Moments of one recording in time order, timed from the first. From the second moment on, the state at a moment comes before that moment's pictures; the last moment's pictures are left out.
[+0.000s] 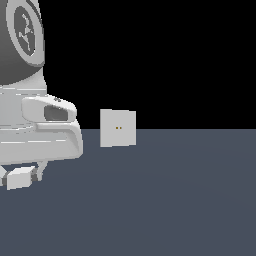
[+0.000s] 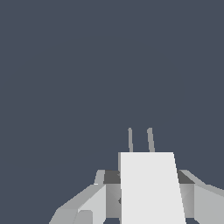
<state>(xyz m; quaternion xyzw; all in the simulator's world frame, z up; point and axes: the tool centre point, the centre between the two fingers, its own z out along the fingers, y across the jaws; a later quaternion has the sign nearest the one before) -0.070 0.190 0.012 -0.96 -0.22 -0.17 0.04</state>
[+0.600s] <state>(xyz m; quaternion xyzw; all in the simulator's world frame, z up) -0.067 0.181 0.016 -0.96 -0.21 -0.17 0.04</state>
